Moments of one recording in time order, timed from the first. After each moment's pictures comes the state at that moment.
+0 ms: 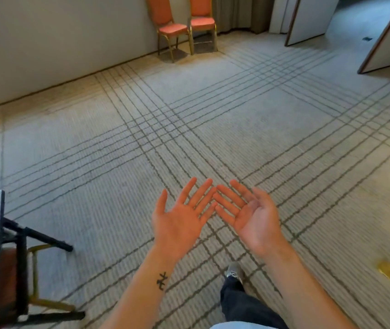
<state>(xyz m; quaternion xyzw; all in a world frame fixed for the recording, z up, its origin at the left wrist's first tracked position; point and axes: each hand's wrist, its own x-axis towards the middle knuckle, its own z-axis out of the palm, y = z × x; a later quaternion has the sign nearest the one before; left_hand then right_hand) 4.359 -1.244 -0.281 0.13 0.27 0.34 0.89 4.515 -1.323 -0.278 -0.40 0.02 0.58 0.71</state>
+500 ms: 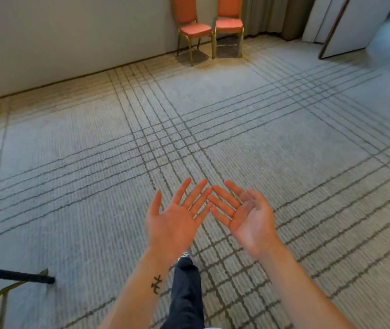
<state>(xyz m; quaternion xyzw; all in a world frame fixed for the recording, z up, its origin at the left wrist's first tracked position) 4.500 -0.936 -0.276 0.12 0.30 0.41 0.85 4.667 -0.993 -0.277 -0.40 -0.01 0.63 0.67</state>
